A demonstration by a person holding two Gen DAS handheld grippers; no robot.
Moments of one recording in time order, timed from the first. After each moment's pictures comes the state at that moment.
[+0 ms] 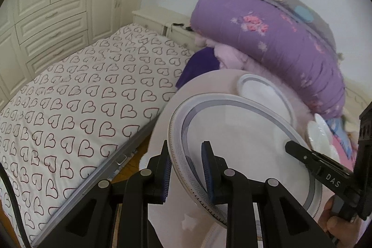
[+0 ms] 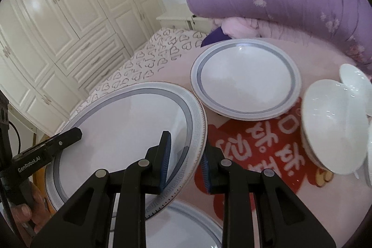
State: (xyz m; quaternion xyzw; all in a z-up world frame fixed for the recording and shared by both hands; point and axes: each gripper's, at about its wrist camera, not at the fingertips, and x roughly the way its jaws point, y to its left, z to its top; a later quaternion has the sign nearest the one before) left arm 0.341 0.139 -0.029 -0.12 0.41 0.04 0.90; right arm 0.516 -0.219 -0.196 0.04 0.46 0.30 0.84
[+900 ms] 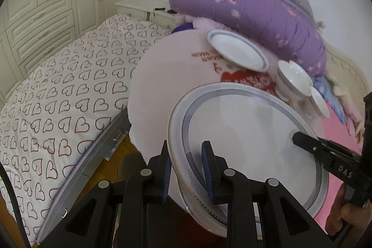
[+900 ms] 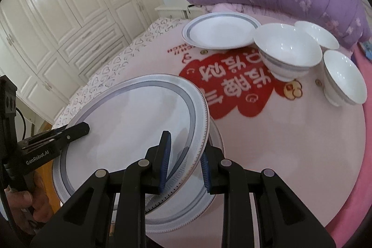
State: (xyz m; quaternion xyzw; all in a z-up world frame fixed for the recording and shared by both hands) left arm 0.213 0.086 -0.041 -0.08 0.45 0.00 0.89; right arm 0.396 -0.290 -0.203 0.02 0.48 0.29 0.83
